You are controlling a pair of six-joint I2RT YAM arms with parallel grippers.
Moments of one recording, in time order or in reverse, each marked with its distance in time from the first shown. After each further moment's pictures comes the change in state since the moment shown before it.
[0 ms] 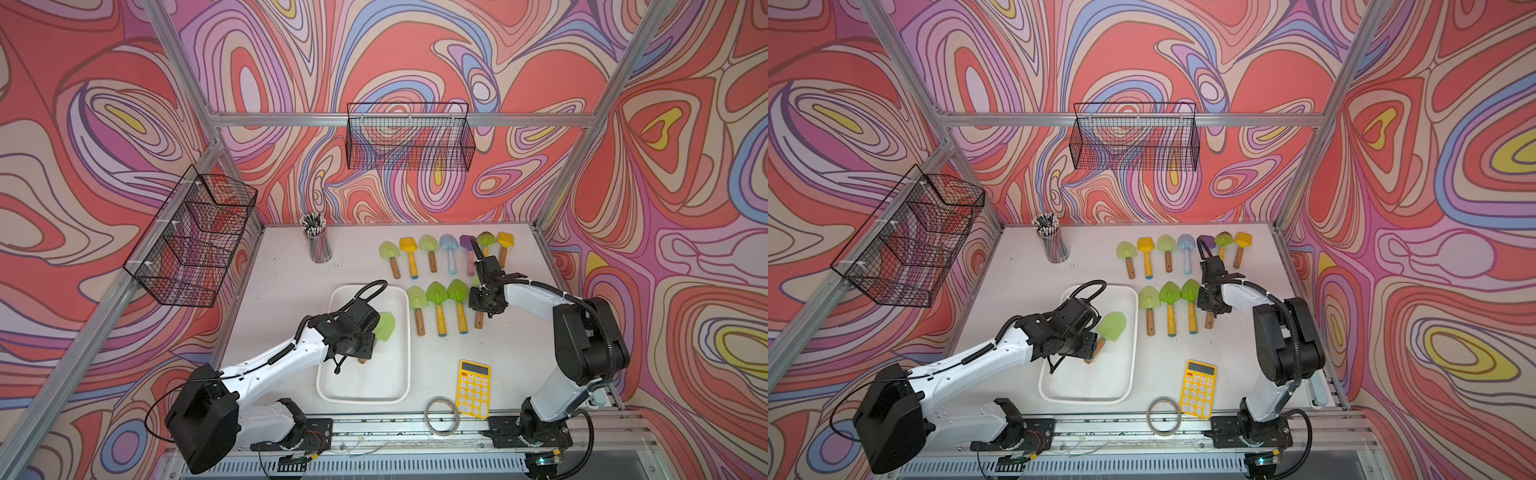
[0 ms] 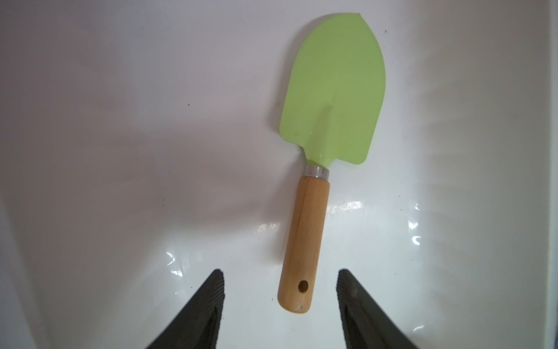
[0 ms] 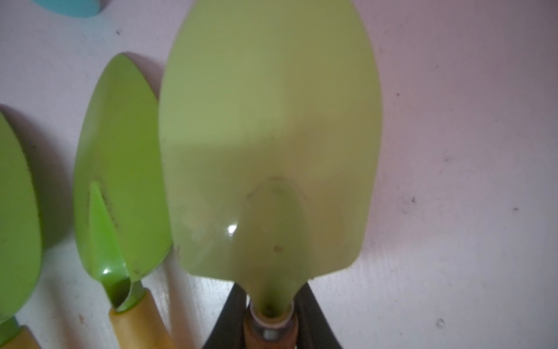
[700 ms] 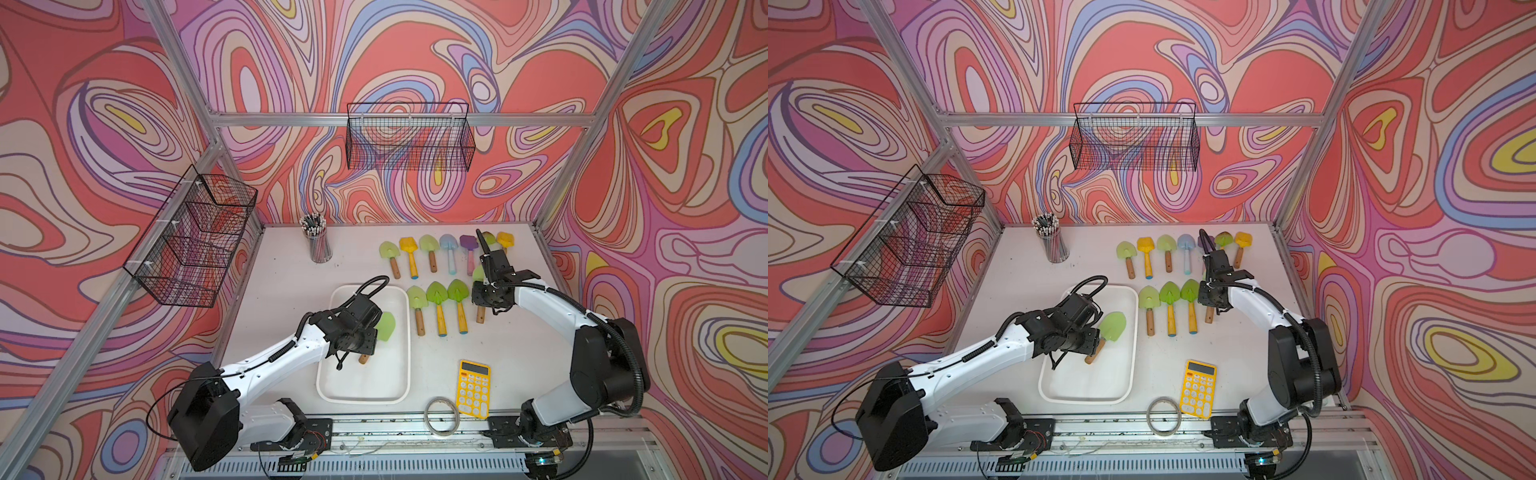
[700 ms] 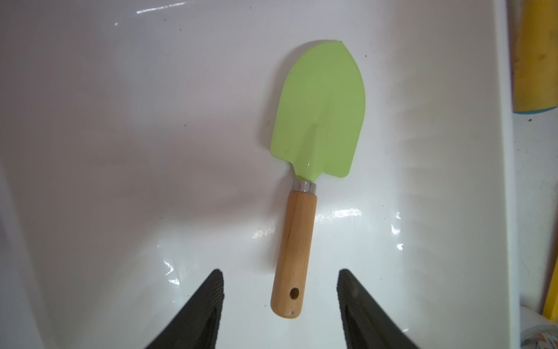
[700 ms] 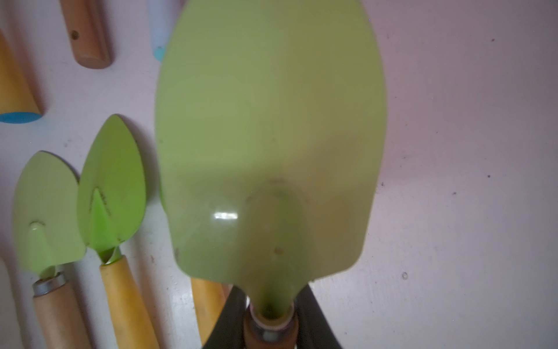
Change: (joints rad) left arm 0.001 0.017 0.037 0.000 0.000 0.013; right arm 0.010 -0.144 0.023 -0.097 -0.013 -0.007
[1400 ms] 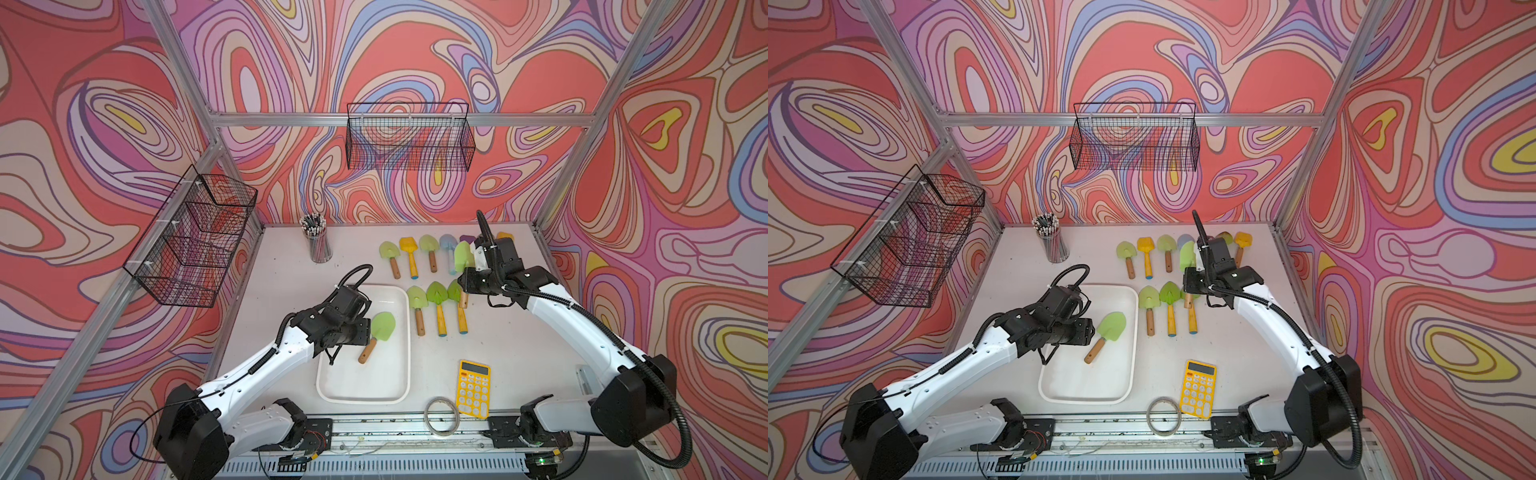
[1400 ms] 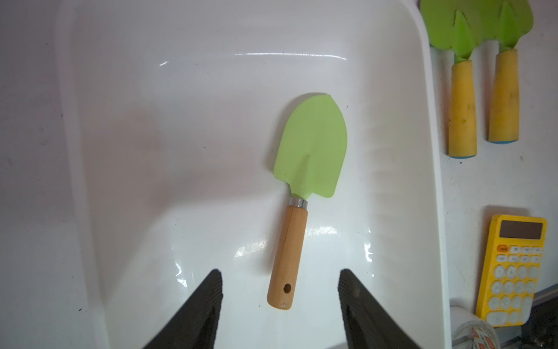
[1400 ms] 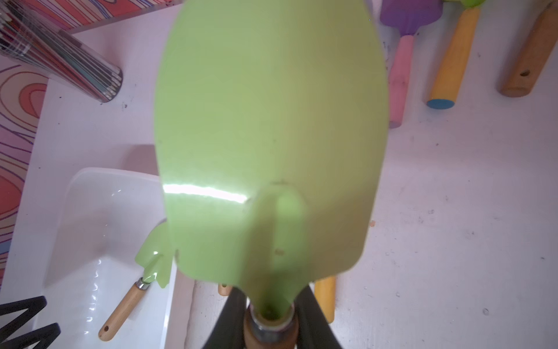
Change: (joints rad) left arm 0.093 -0.095 0.019 0.000 0.061 -0.005; right arm 0.128 -0.211 0.129 -0.047 -0.166 -0.016
